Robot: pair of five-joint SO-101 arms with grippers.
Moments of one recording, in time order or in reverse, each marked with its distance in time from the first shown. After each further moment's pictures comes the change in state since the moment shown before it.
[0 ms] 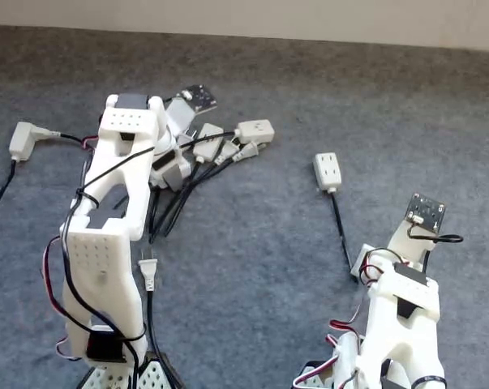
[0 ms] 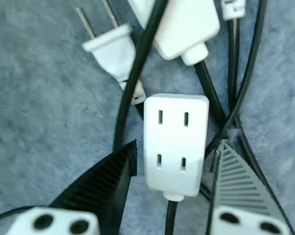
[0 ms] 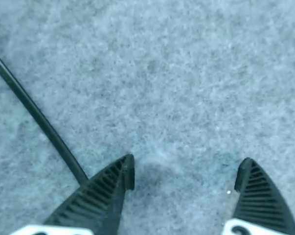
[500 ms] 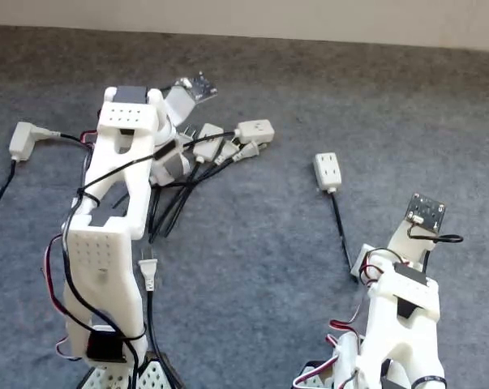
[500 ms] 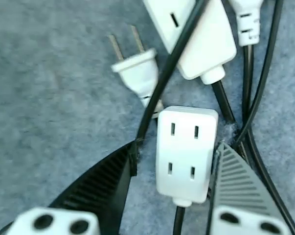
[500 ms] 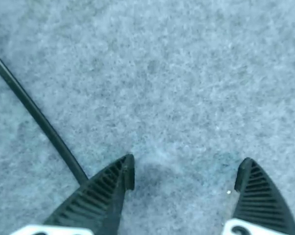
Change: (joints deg) left arm 0.2 1.7 -5.6 -0.1 0.2; right arm 0.0 0.0 0.0 0.0 0.0
